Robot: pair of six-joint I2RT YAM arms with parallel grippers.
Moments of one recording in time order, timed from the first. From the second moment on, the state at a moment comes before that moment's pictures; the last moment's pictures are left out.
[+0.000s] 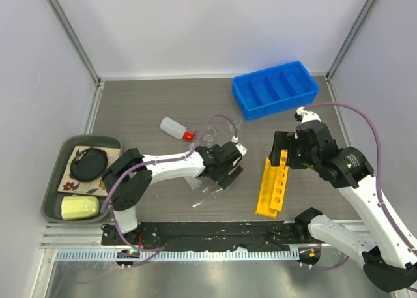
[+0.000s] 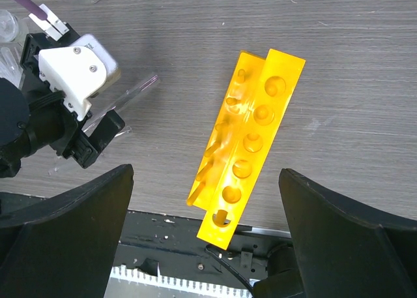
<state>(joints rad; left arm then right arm) -1.04 1.80 1.19 -0.51 -0.20 -0.18 0.53 0.87 1.19 -1.14 0.20 0.46</state>
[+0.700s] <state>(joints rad) -1.05 1.82 1.13 -0.41 -0.13 -0.18 0.53 0.85 1.16 -1.14 0.17 0.46</state>
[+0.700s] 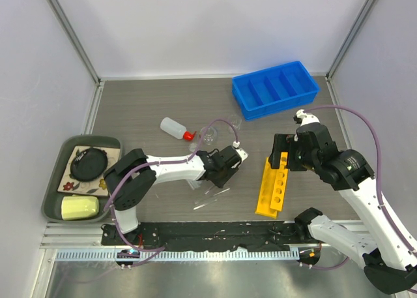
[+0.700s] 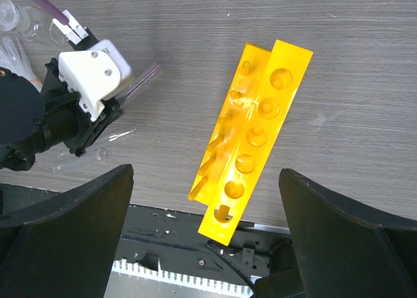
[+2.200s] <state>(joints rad) -0.93 1.30 1.16 -0.34 0.72 -0.29 0.53 0.78 1.29 -1.06 -0.40 0.45</state>
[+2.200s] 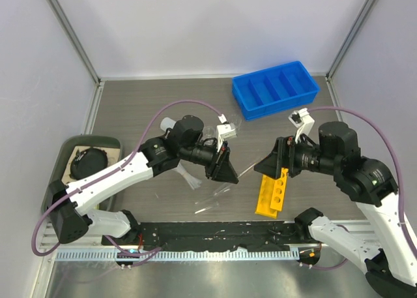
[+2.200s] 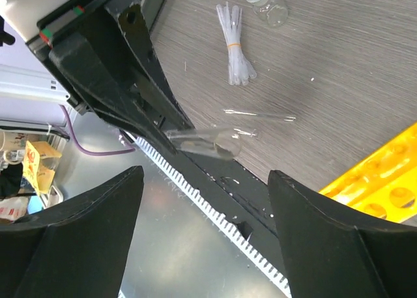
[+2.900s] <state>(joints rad) -0.85 1.26 1.04 -0.09 0.93 -0.42 0.53 0.85 1.24 -0.94 -0.49 0.45</state>
